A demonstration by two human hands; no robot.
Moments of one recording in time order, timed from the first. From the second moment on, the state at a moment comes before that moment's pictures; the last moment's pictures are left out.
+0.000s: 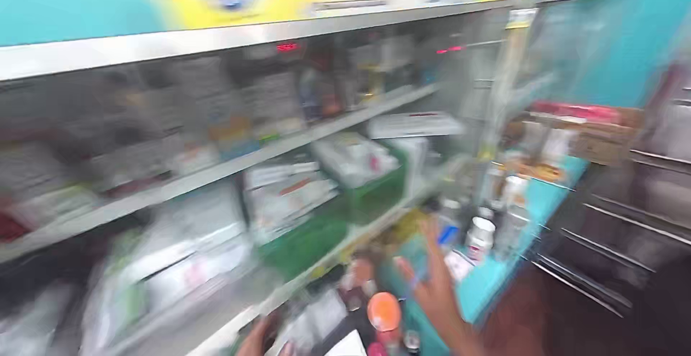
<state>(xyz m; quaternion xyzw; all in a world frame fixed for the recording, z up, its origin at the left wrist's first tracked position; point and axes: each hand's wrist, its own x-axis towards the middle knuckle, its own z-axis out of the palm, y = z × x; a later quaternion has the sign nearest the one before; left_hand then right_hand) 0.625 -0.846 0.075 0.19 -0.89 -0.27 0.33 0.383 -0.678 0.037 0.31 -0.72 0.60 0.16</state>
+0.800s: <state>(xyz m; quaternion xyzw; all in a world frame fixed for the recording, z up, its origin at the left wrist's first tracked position) 0.678 -0.918 0.164 0.23 -0.81 0.24 0.49 0.444 -0.730 0.078 0.57 -0.53 0.59 0.23</state>
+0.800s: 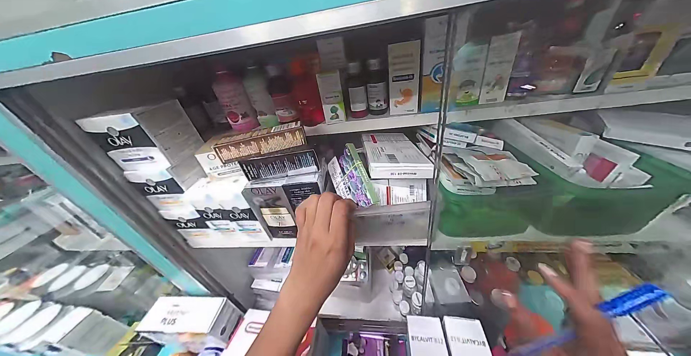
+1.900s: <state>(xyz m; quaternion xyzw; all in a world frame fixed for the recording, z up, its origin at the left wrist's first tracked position) 0.690 -0.974 0.154 0.06 -0.78 0.25 0.57 0.509 -0.796 0.119 0.66 -0.48 0.43 0.39</state>
